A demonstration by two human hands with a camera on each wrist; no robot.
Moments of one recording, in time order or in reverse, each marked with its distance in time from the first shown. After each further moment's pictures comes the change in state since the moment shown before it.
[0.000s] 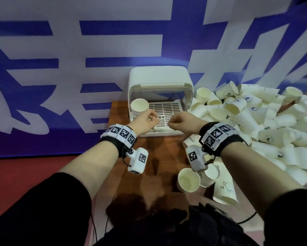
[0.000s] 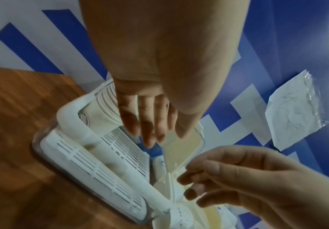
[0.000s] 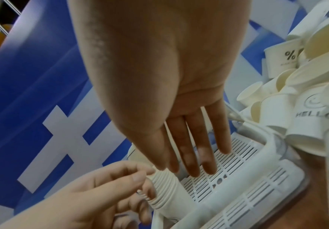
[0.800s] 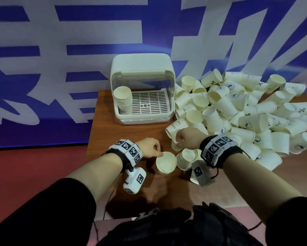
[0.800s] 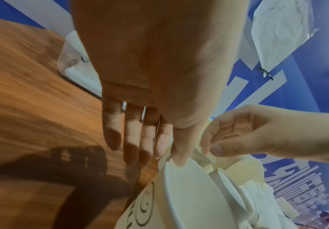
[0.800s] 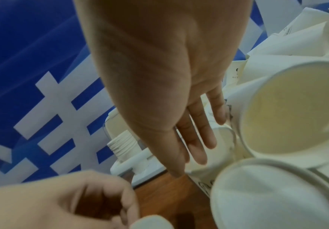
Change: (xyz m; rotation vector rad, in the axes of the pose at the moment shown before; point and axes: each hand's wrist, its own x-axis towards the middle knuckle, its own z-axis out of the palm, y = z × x) left_hand -0.065 0.000 0.111 0.467 -0.477 -0.118; right_hand -0.090 0.076 0.025 -0.402 -0.179 0.148
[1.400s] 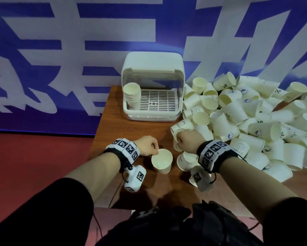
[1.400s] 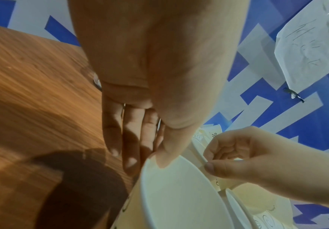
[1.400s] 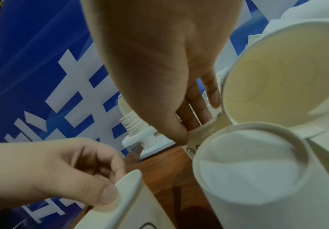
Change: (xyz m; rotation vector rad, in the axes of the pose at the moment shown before) left_hand -0.013 -0.005 0.010 -0.147 0.114 -0.094; right_hand 0.002 -0.003 0.014 -0.156 0.126 -0.133
